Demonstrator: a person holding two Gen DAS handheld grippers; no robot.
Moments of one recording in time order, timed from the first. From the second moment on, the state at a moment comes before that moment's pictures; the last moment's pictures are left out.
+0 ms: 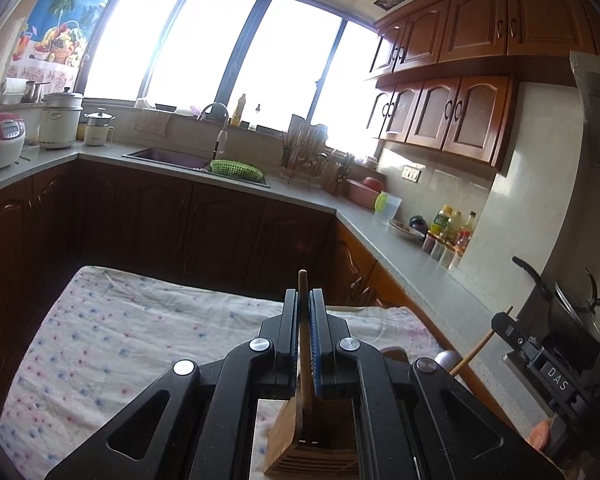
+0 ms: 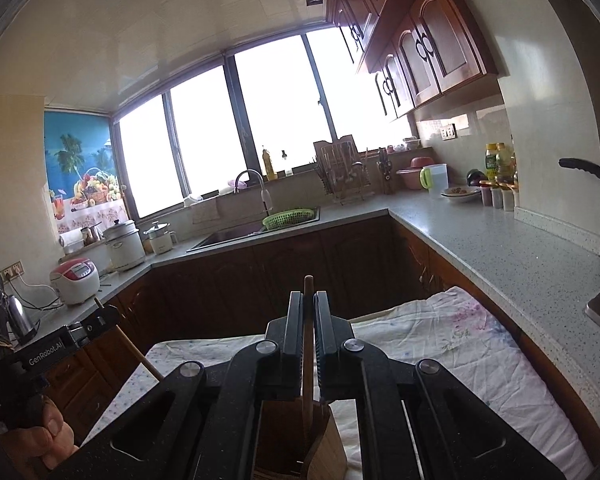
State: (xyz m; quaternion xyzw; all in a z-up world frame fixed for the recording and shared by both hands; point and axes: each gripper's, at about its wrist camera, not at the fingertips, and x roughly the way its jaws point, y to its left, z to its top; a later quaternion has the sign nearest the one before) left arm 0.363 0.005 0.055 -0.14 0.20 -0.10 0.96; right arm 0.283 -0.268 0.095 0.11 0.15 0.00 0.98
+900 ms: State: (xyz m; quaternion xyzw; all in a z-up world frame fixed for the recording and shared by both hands) left arm 0.315 0.038 0.071 -0.14 0.23 -0.08 0.96; right arm 0.247 -0.286 0.100 0.14 0.14 0.00 0.98
